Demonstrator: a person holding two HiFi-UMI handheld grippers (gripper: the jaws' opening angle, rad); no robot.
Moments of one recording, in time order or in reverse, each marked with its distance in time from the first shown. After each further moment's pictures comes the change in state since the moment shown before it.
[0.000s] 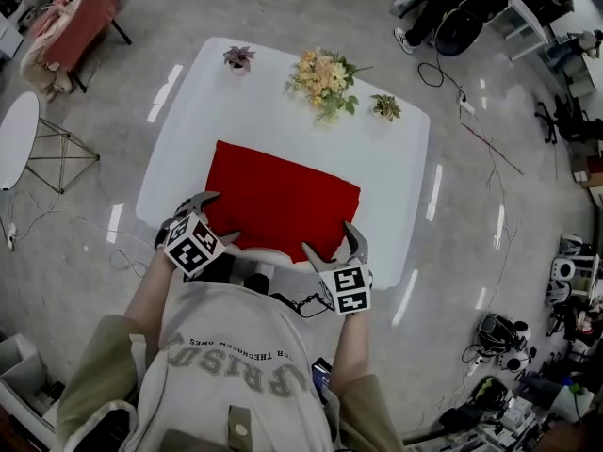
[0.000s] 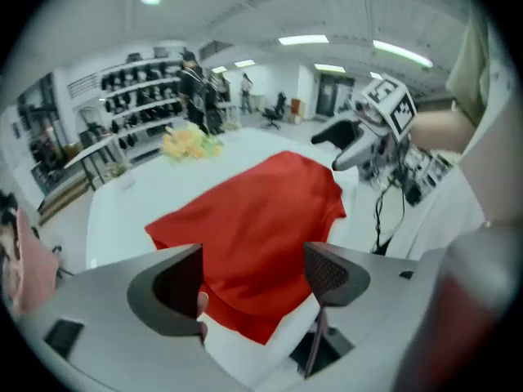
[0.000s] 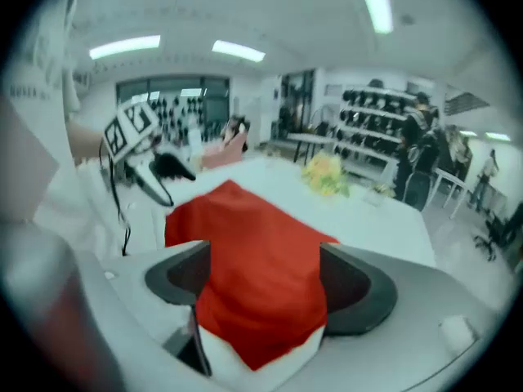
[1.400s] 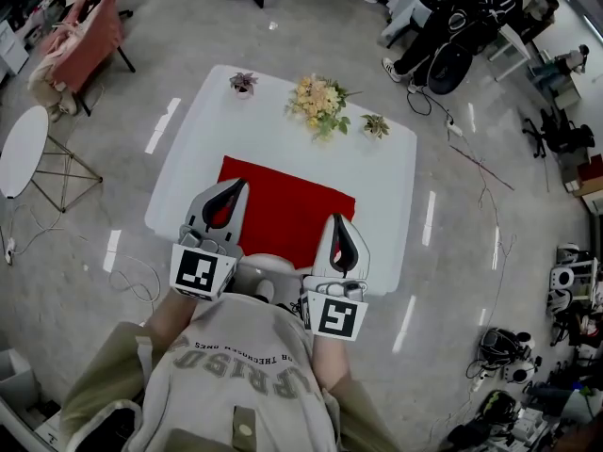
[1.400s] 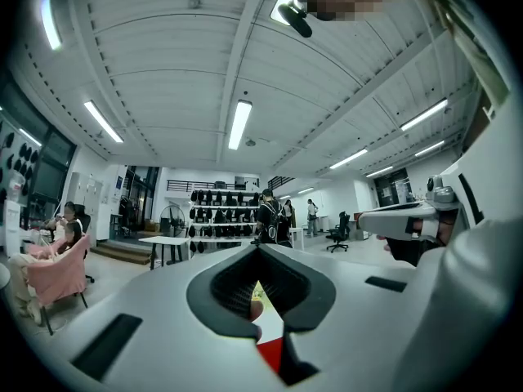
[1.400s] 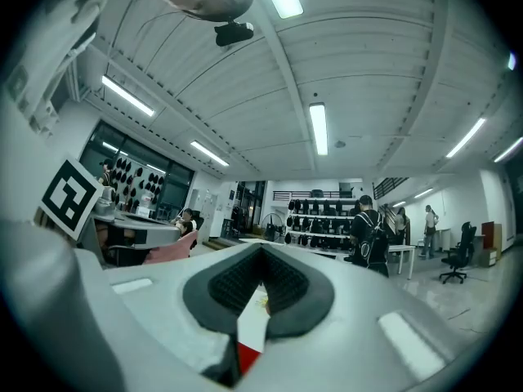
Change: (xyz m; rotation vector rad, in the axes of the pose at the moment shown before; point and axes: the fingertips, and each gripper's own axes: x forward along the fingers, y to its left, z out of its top) left arm -0.190 0.017 0.160 -0.195 -0.964 0.477; right arm -0.130 0.035 0.195 -0.030 -0.742 -0.398
